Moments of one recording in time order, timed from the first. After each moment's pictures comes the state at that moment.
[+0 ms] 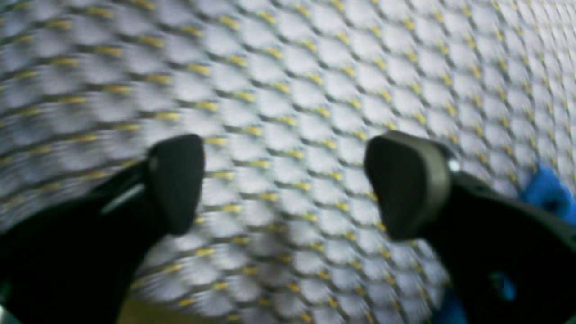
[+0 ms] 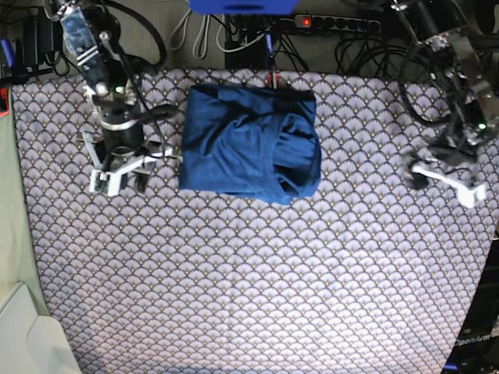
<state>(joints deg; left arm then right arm) 4.0 -11.7 -26.6 101.8 -26.2 -3.4 65.3 -13.0 20.0 -18.7 110.6 19.0 -33.2 -28.0</state>
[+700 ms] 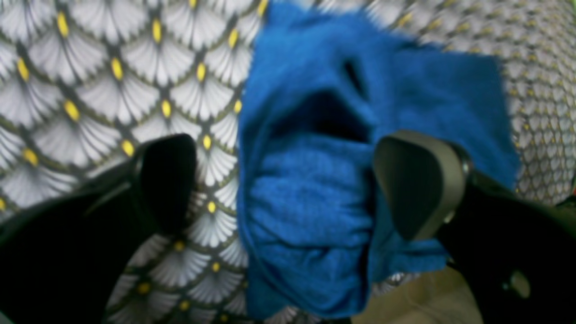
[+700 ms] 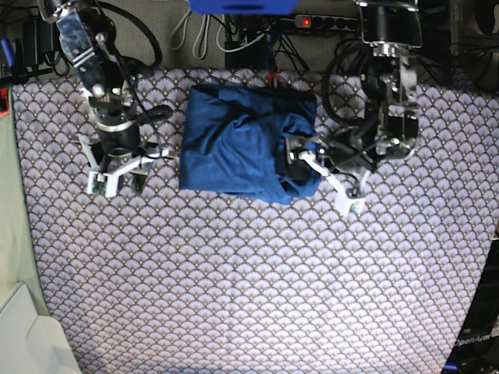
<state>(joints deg) 0.6 -4.7 -2.0 93.9 -32.0 -6.2 65.1 -12.6 21.4 -18.9 110.5 19.0 -33.2 -28.2</state>
